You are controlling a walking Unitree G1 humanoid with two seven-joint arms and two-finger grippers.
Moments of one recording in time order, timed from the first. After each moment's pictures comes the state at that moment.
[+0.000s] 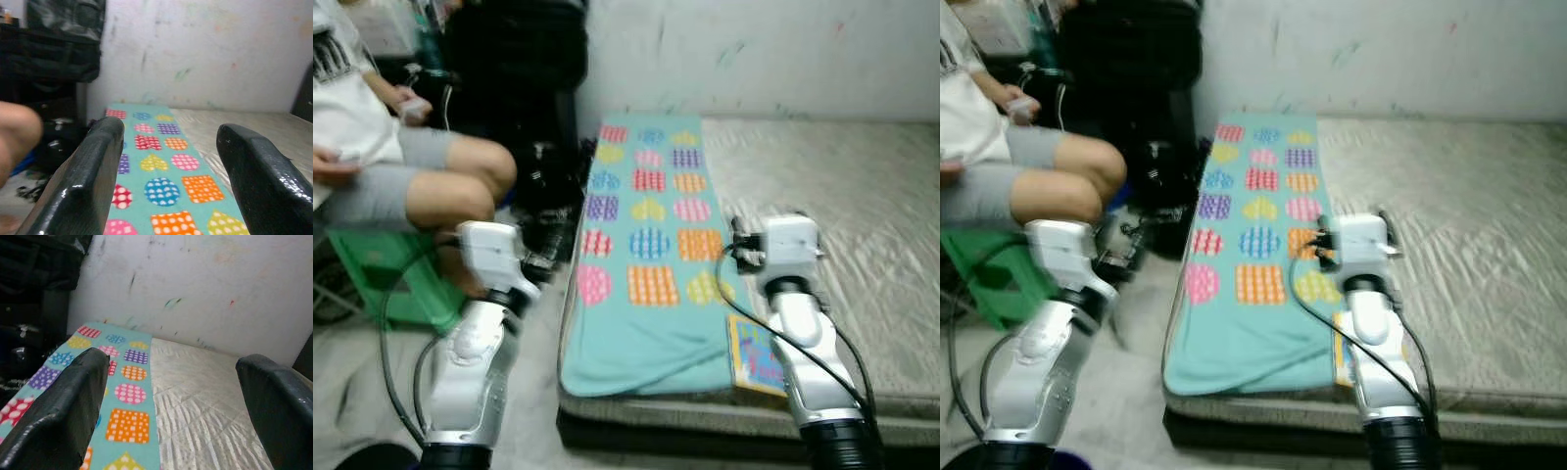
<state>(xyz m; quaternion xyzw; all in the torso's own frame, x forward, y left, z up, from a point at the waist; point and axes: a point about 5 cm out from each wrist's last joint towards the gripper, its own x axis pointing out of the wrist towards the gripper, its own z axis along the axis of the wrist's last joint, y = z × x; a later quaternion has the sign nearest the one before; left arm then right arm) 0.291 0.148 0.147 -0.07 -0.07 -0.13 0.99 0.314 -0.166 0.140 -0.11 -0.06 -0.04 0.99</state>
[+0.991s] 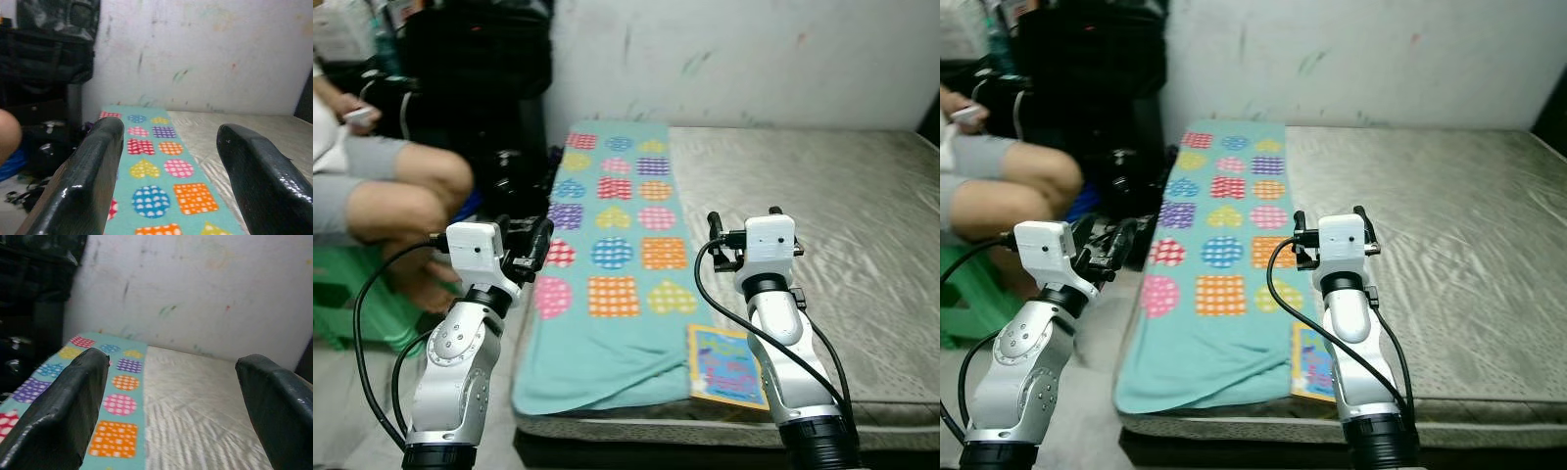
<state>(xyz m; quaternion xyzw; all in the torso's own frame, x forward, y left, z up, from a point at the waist) 0.291 0.162 0.145 -0.07 -0.07 -0.10 0.99 0.316 -0.149 0.144 -0.10 -0.08 -0.02 0.99</state>
